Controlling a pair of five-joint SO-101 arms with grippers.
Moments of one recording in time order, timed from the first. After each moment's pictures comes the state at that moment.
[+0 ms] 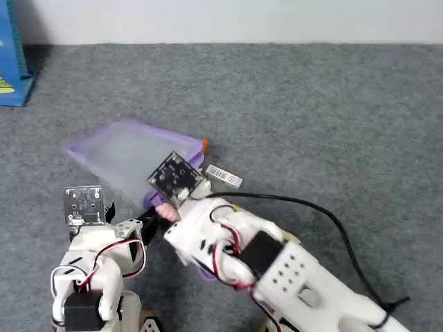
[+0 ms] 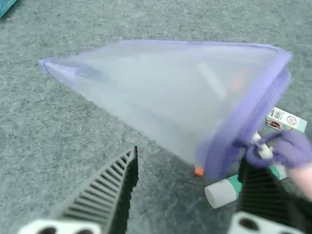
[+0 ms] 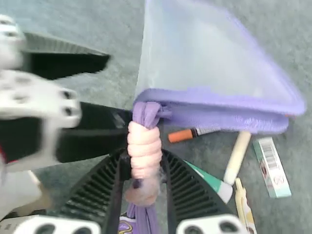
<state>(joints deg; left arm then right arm) -6.8 -103.6 79.4 75.0 7.5 -54.4 -47.3 45.8 51.9 -0.4</state>
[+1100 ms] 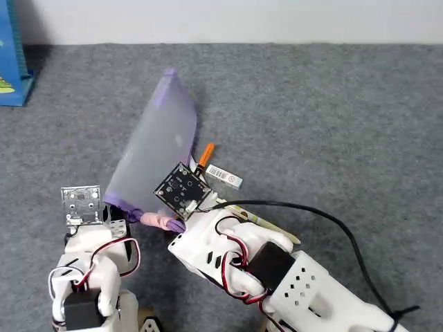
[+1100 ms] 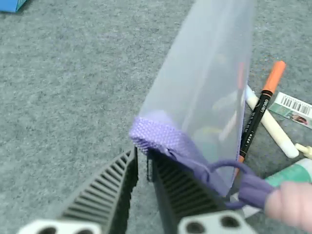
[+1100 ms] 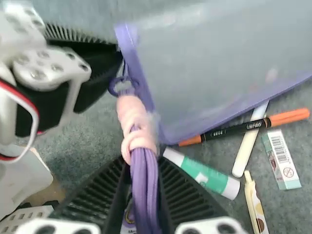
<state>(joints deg) -12.8 -103.6 82.1 74.4 3.4 -55.4 -51.3 47.3 56.0 -2.6</state>
